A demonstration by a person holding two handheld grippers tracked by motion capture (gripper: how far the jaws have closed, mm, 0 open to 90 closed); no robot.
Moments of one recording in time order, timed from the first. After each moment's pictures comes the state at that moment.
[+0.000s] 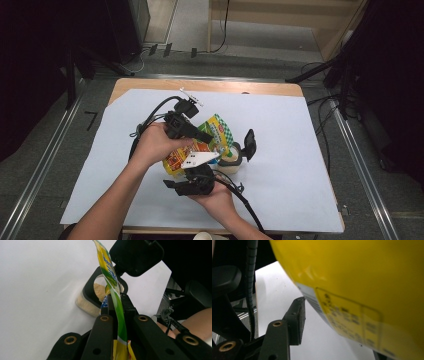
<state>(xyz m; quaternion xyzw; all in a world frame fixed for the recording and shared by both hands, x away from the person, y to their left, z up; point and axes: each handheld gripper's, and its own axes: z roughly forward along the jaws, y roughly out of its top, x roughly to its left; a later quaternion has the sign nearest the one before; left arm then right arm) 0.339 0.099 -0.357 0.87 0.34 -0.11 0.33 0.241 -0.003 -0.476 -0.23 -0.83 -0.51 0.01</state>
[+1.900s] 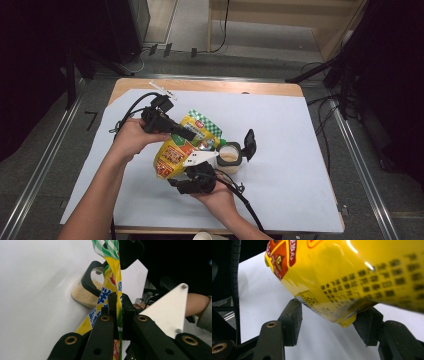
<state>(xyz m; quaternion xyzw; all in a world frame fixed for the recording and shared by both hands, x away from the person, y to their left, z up) 0.352 0.158 -0.358 0.85 0.30 -0.19 0.38 0.247 -0.005 -0.485 -0.26 -0.84 -0.48 -0.01</state>
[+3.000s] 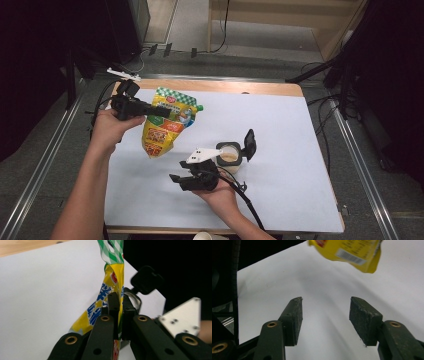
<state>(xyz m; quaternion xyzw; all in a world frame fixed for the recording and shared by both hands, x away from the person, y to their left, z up) 0.369 0.228 -0.344 0.80 0.37 -0.08 0.46 0.251 -0.013 -0.480 -0.27 -0.83 -0.49 -0.02</state>
